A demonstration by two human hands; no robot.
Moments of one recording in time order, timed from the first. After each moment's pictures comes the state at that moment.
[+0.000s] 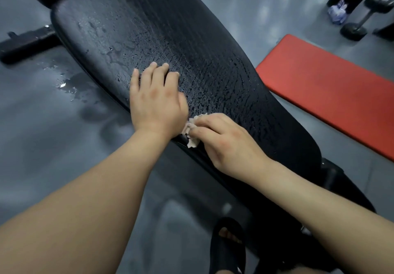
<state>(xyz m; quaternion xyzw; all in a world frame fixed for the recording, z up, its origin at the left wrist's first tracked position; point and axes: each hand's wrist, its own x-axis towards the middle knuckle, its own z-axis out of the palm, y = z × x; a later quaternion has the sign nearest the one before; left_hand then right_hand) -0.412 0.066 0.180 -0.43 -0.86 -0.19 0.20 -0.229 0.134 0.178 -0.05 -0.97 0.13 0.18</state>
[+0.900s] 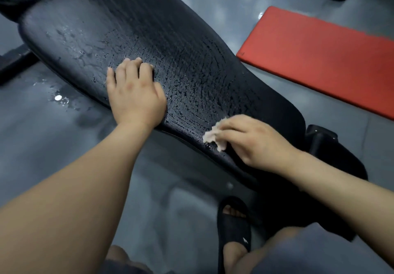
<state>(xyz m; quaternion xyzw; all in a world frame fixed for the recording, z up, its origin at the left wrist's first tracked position) -0.407 0.068 0.182 -0.43 -0.87 -0.17 0.19 -0.133 0.154 0.172 -0.08 -0.98 0.14 0.14</state>
